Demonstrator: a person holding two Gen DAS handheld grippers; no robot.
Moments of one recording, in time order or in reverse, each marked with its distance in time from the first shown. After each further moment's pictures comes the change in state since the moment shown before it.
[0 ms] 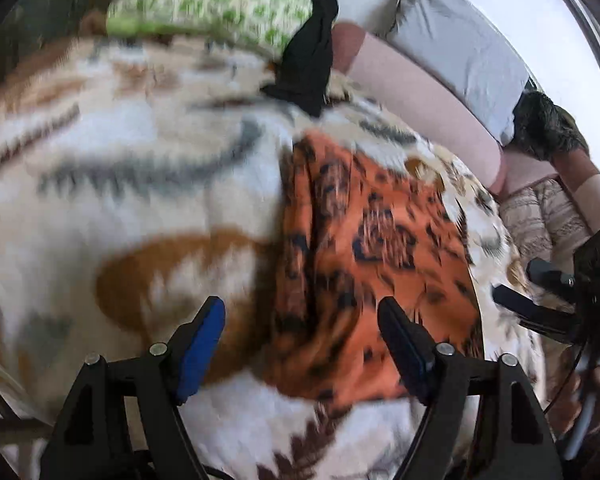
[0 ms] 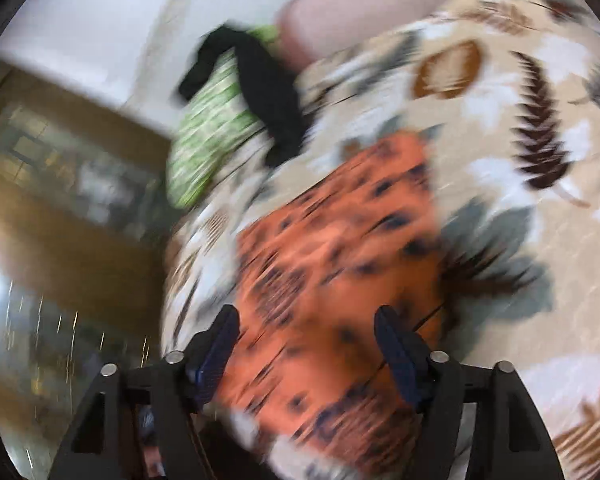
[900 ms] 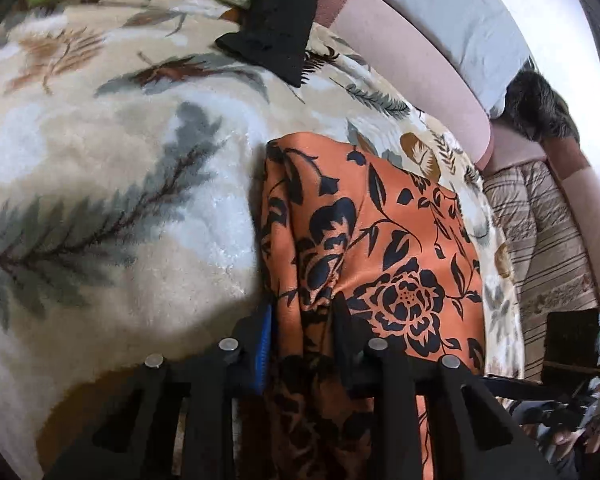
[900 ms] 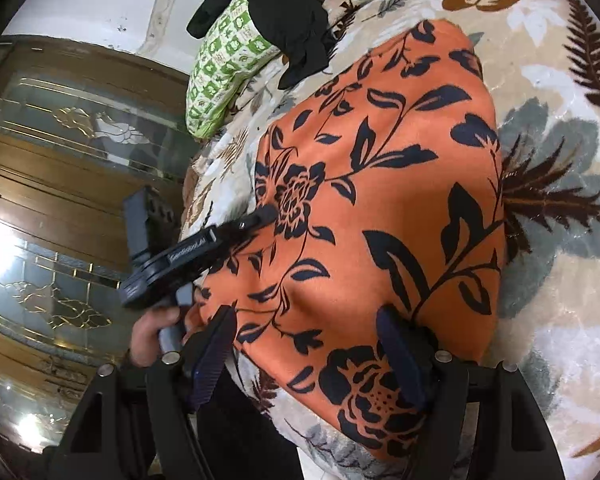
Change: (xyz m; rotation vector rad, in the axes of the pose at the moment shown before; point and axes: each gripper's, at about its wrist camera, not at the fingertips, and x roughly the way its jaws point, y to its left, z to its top) left arm 0.090 0.010 0.084 0.027 0.170 -0.140; right arm 0.039 -0.039 -0.018 0.073 0.163 0.095
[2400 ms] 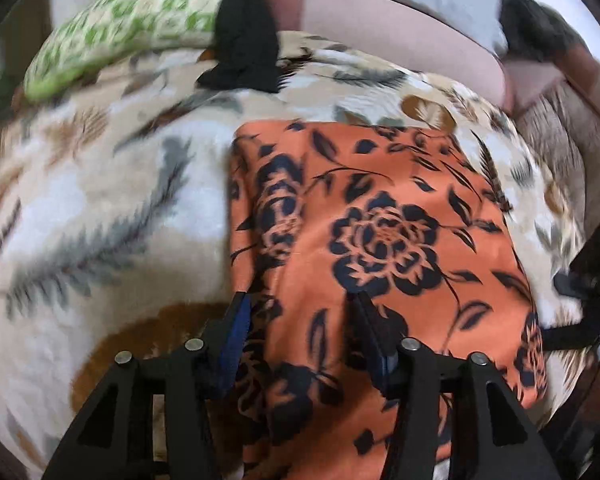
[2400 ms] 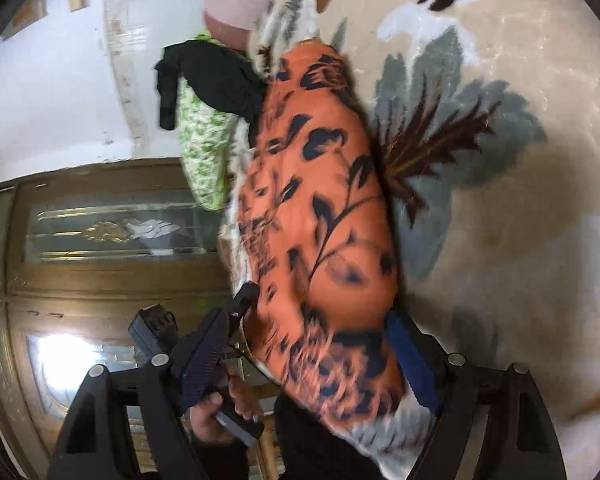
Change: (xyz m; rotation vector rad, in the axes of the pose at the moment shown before) left arm -0.011 -0.062 -0.036 0.238 -0.055 0.306; right arm -0.037 -0.093 -0.014 0.422 -0.110 0.190
